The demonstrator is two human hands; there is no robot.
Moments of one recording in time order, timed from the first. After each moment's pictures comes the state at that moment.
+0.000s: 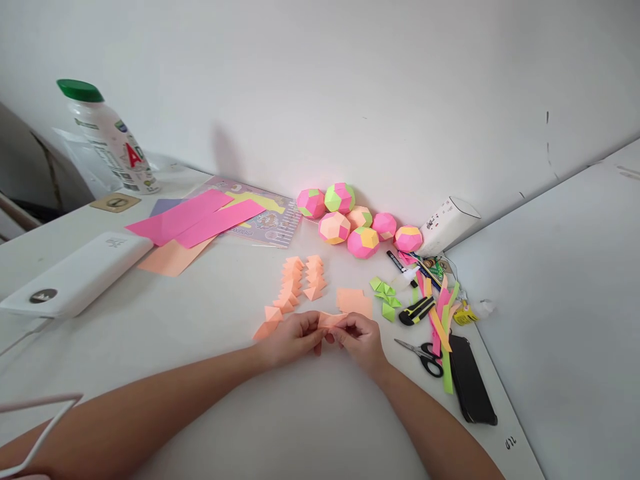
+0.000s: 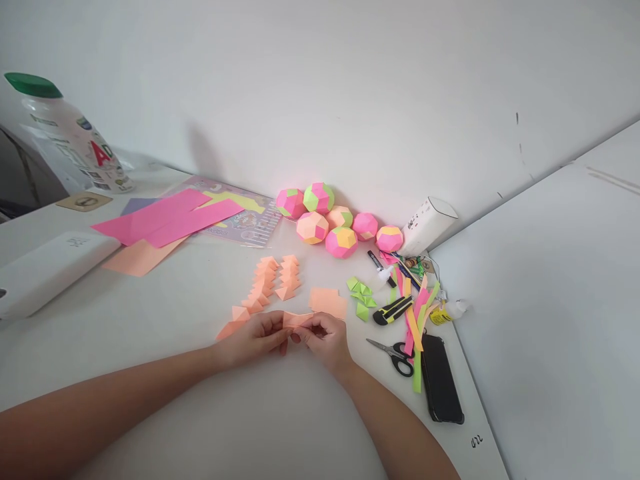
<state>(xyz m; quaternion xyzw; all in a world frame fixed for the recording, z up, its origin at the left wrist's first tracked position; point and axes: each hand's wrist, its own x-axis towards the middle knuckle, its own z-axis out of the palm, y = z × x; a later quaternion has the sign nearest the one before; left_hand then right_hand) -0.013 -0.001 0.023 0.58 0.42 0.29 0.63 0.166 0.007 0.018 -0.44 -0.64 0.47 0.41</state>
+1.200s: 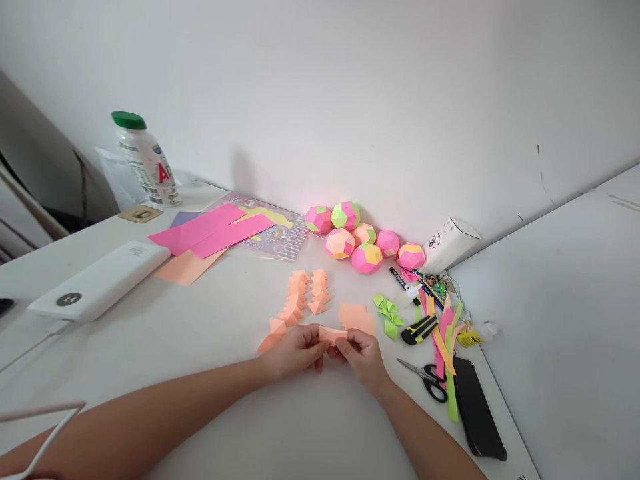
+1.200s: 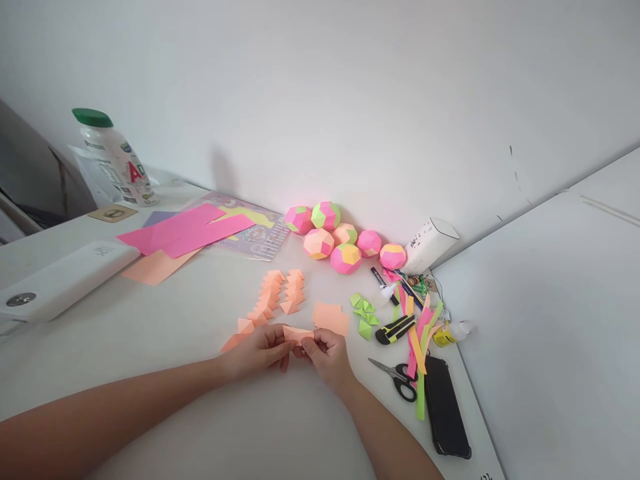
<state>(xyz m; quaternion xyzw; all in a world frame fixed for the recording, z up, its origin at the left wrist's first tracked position) -0.010 0.003 0.016 0.56 0.41 0.31 0.65 0.171 0.014 0.009 -0.42 -0.63 0.53 0.37</state>
